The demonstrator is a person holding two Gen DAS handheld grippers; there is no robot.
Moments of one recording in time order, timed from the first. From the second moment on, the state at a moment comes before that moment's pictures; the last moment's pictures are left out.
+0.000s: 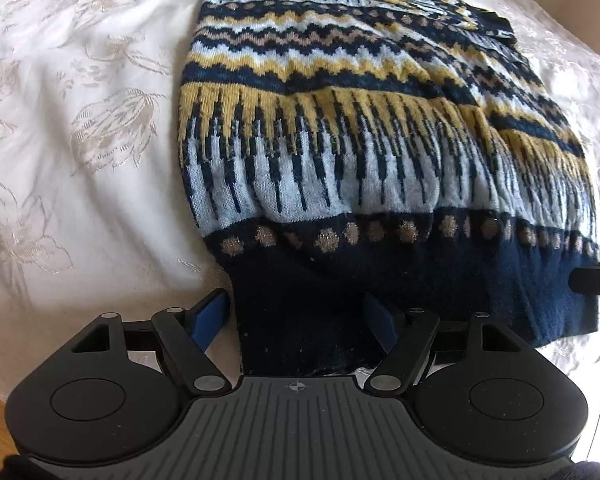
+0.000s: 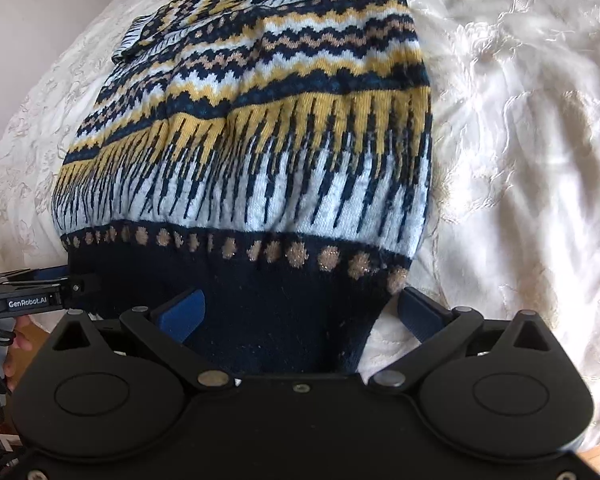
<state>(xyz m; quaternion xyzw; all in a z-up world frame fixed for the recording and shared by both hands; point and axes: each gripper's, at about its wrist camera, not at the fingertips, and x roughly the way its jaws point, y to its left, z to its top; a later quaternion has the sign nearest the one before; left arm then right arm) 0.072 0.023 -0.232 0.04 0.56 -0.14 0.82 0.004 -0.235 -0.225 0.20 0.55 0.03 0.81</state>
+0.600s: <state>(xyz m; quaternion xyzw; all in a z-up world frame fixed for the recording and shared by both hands) 0.066 0.023 -0.237 0.03 0.54 -0.14 0.83 -0.004 -0.238 -0.222 0.23 0.57 0.05 0.79</state>
